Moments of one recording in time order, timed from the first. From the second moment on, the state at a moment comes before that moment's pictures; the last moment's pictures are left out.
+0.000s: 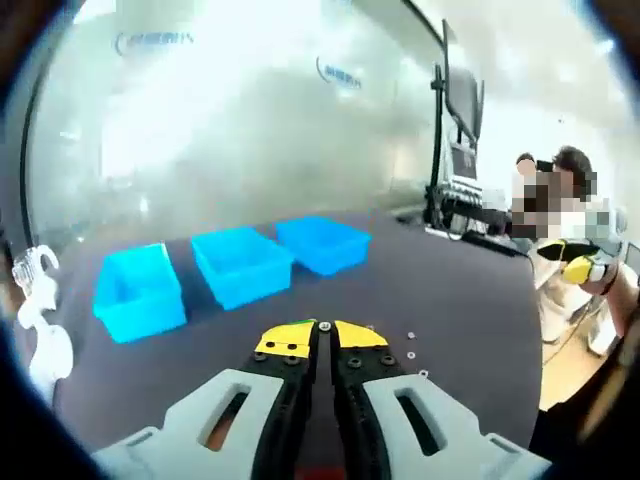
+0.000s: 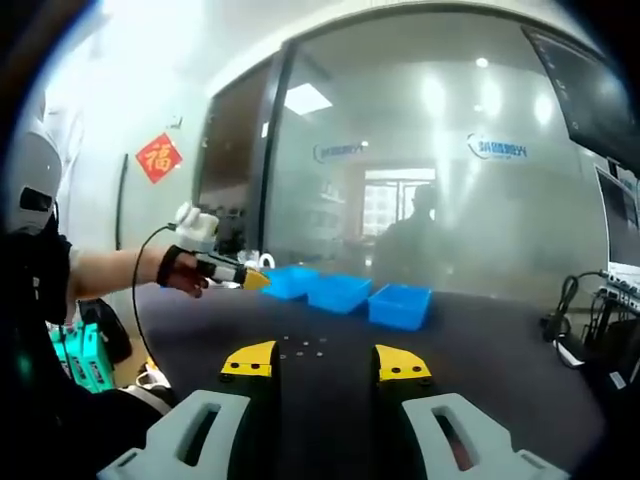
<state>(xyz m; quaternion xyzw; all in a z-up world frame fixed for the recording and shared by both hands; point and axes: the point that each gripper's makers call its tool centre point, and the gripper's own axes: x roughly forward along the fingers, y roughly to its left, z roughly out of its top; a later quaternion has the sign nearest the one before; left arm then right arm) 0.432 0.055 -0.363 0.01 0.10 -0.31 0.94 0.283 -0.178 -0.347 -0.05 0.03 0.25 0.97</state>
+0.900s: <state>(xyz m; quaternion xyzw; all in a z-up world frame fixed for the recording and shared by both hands) 0.542 0.181 -0.309 0.00 0.03 -0.12 0.99 0.283 -0.165 -0.332 -0.03 0.01 0.25 0.97</state>
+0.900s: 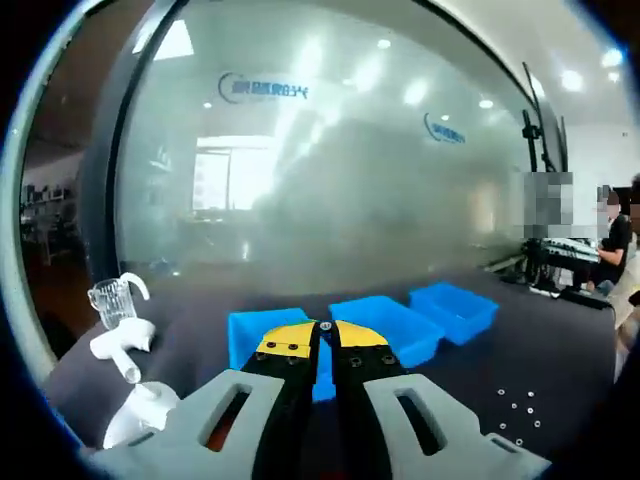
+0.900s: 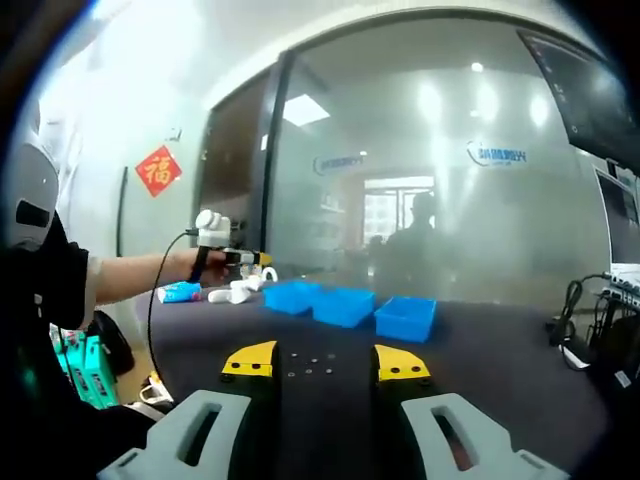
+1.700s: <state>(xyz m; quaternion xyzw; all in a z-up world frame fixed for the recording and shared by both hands) 0.640 0.196 -0.337 0.02 0.09 -0.08 0.99 0.279 -0.172 -0.329 -0.02 0.01 0.24 0.97</state>
